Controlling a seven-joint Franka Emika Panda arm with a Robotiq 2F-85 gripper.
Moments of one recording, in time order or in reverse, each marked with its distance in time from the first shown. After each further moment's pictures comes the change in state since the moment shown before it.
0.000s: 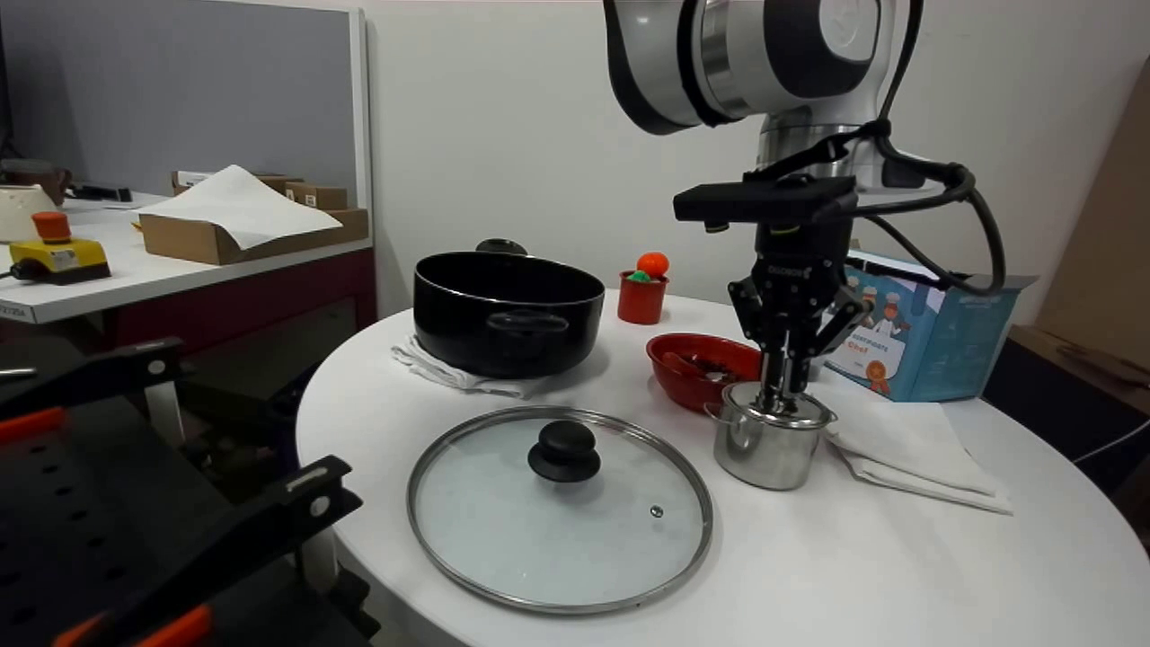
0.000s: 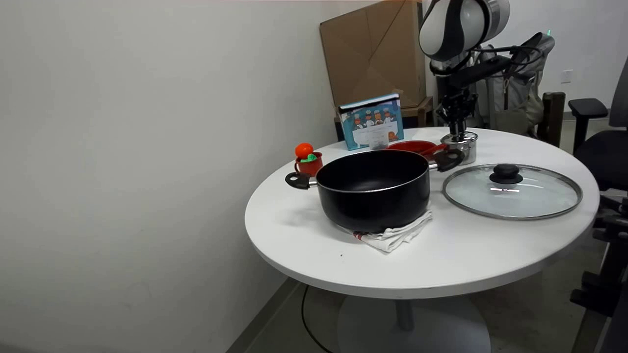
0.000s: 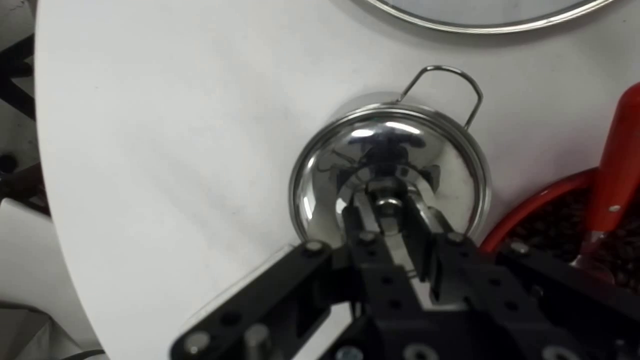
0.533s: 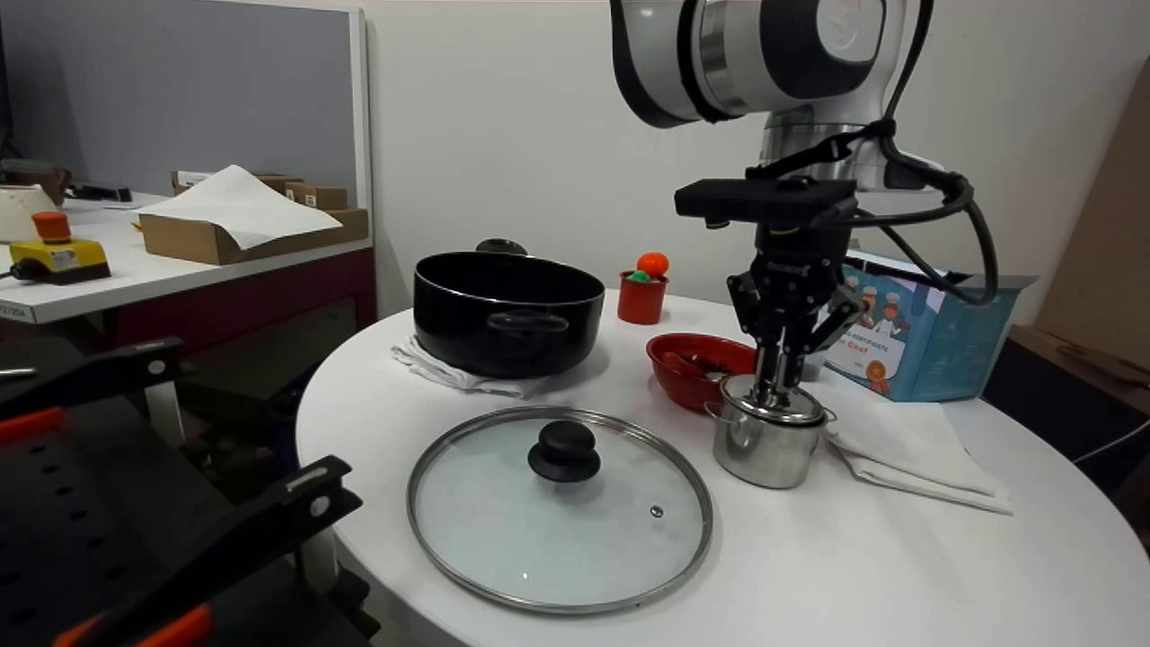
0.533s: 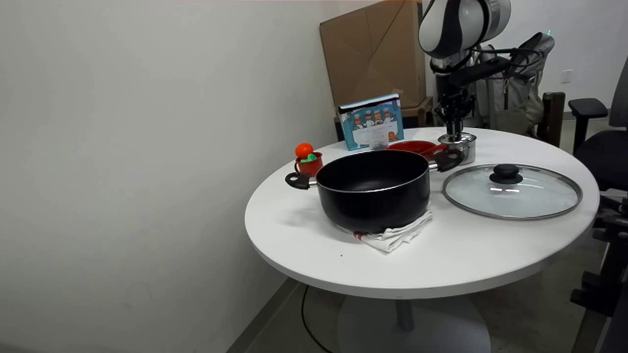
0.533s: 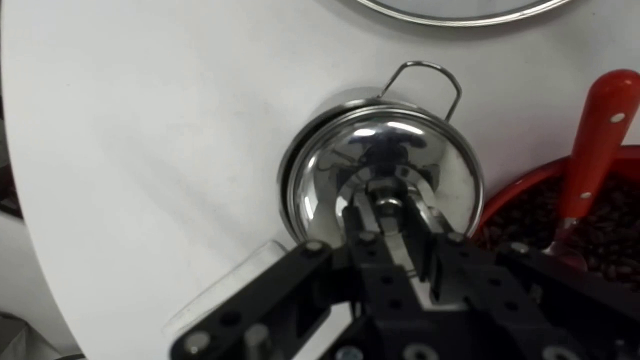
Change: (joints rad) arm -0.048 -0.009 0.049 -0.004 0.048 0.015 -0.046
